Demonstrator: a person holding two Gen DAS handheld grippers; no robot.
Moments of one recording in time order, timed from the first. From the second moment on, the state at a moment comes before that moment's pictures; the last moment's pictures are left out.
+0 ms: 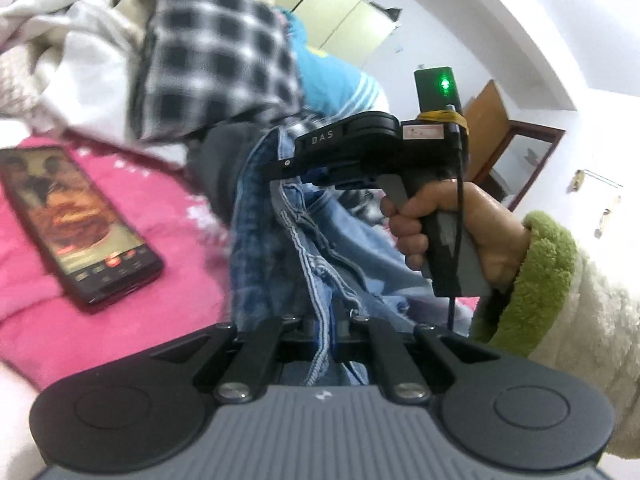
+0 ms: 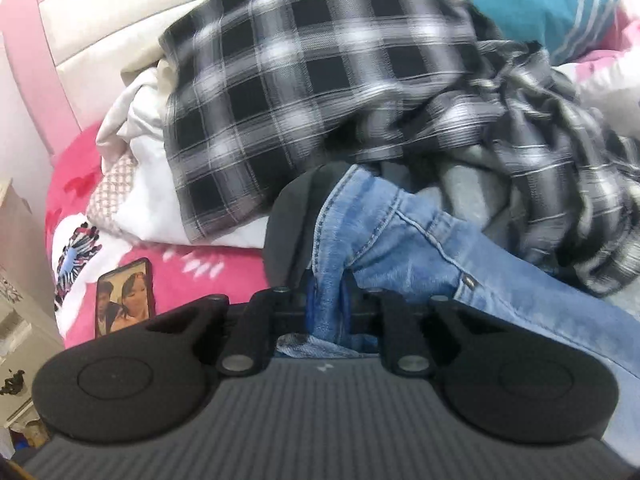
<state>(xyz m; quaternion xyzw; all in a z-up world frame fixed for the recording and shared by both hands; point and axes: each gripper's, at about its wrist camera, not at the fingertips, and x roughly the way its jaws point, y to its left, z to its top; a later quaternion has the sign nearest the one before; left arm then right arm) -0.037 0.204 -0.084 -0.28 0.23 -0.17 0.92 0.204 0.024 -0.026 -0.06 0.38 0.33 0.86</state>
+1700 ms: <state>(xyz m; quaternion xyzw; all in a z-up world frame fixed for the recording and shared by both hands) -0.072 0.195 -0.119 -0.39 0.33 -0.06 0.86 -0.120 -0.401 -0.136 0.57 0.25 0.06 0.78</state>
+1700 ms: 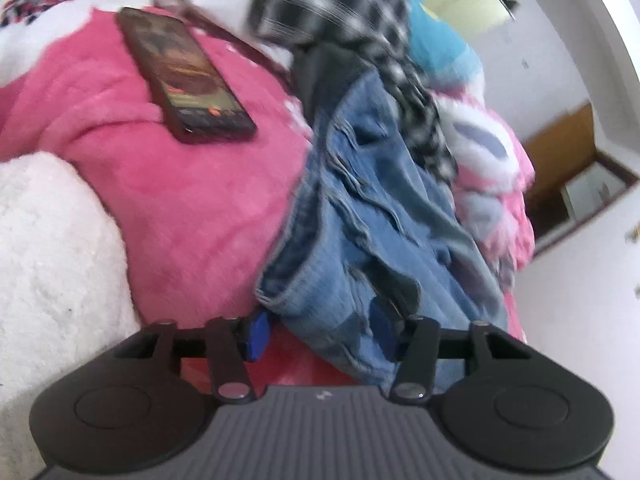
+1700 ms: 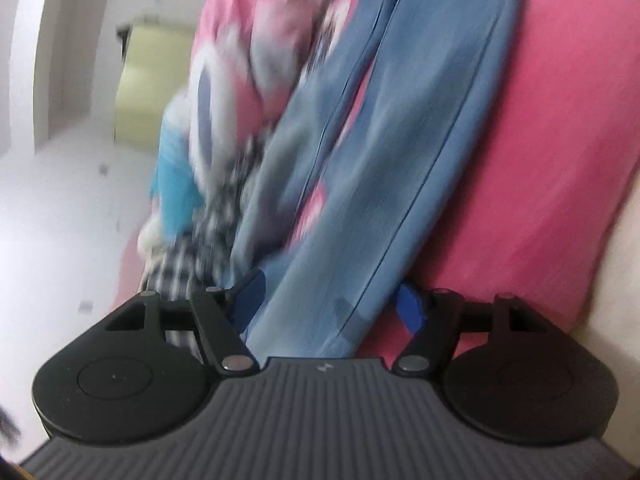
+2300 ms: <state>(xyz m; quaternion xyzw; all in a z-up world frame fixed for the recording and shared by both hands) -0.063 0.197 -0.091 -0.38 0.29 -0.05 0.88 -0.131 -0.445 -0.153 0.62 0.15 -0.01 0.77</state>
